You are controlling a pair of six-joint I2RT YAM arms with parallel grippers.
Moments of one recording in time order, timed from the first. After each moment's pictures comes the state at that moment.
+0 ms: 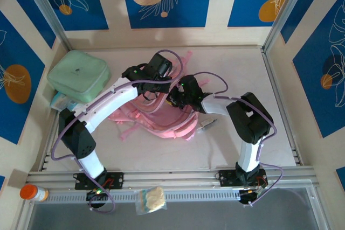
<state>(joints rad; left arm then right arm) -0.75 1.70 1.65 -0.88 -0.23 -0.39 0.60 1.83 1.00 0.20 -0.42 1.14</state>
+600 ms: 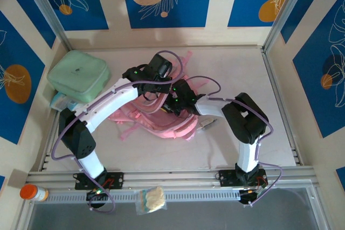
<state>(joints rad) -0.75 1.70 1.63 -0.85 -0.22 -0.41 0.69 1.89 1.06 0.07 -0.41 1.16</state>
